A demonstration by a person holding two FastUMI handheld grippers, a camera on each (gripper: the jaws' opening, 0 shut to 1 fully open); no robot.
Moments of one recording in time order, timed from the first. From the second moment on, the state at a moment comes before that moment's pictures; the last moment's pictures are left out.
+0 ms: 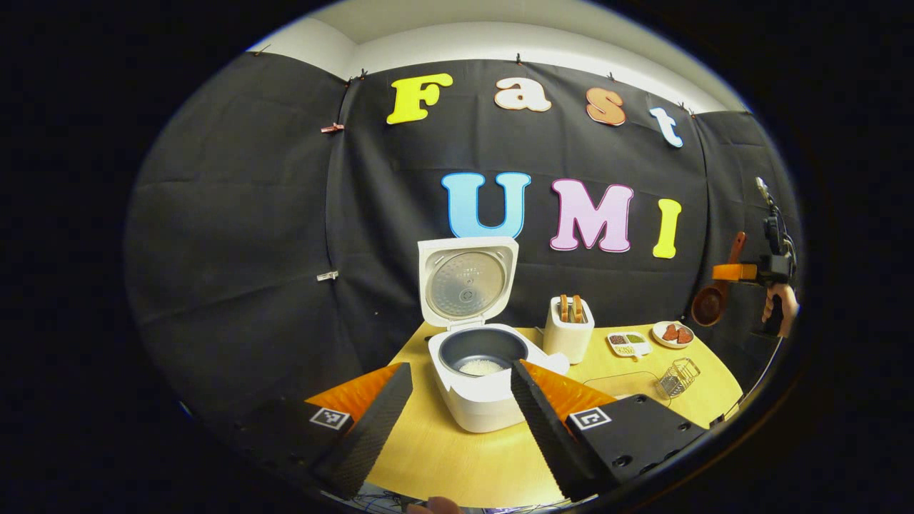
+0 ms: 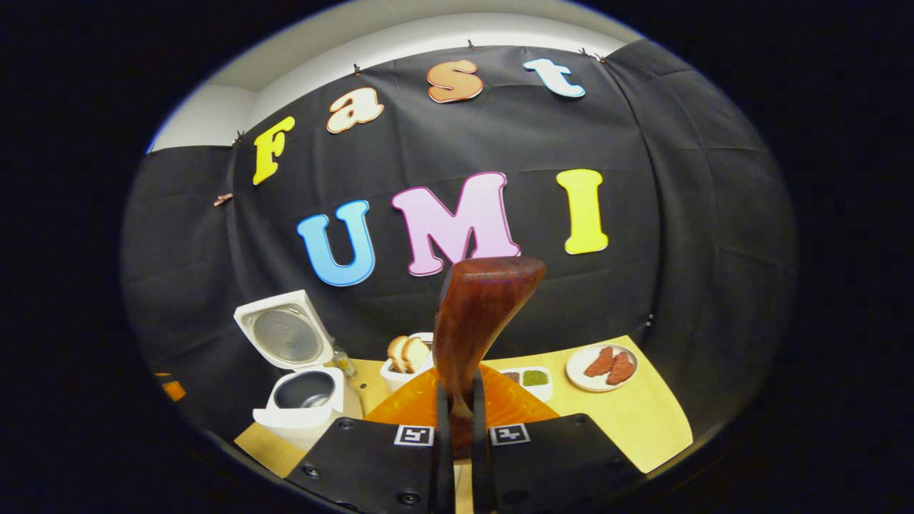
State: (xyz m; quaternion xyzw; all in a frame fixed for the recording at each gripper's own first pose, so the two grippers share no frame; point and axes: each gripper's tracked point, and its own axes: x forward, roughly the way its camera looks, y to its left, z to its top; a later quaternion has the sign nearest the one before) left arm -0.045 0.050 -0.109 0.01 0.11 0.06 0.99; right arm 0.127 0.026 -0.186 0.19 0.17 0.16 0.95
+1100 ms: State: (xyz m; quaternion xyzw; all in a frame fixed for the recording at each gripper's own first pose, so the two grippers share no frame) left arm -0.032 0.015 -0.081 0.05 0.13 0.12 0.98; right arm 0.137 0.000 -0.433 0.20 0.33 0.11 0.92
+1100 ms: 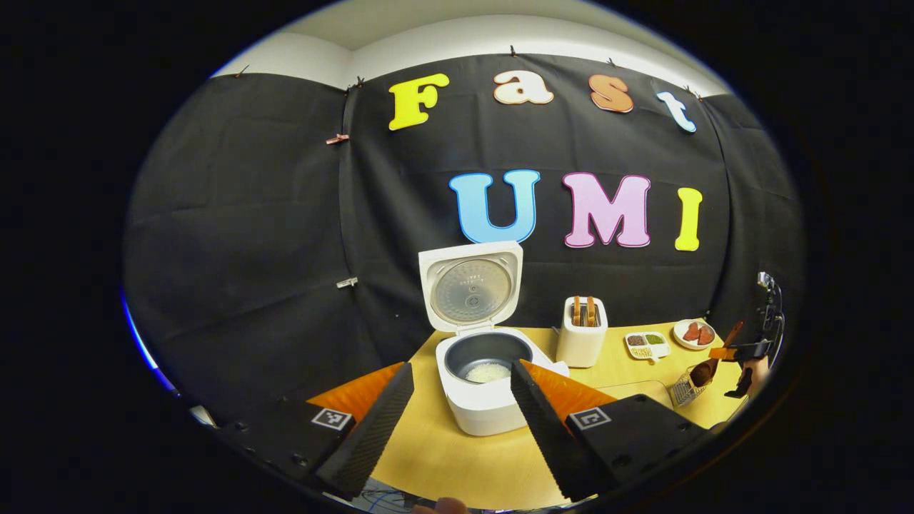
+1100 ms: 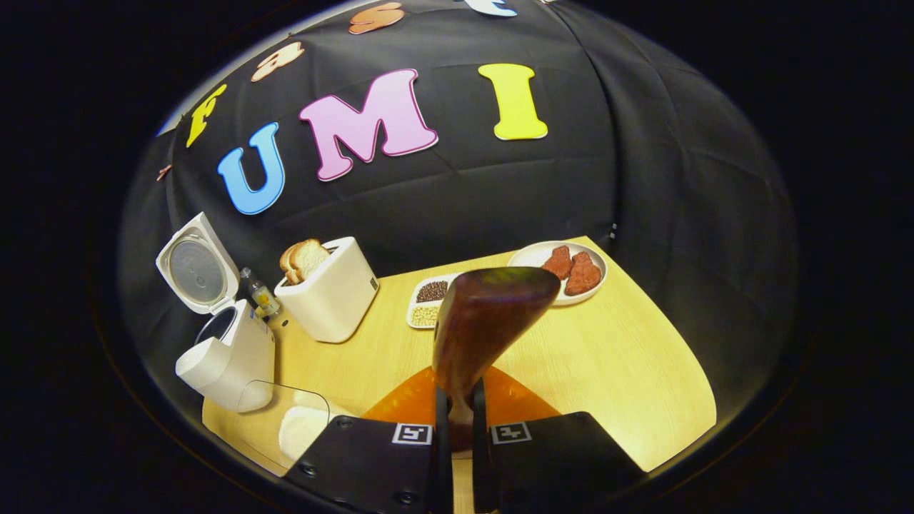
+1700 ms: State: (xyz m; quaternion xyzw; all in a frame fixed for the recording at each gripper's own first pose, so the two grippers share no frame) left arm -0.029 0.020 -0.064 0.03 0.11 0.11 0.99; right arm 0.103 -0.036 -0.445 0.25 0.37 0.05 0.90
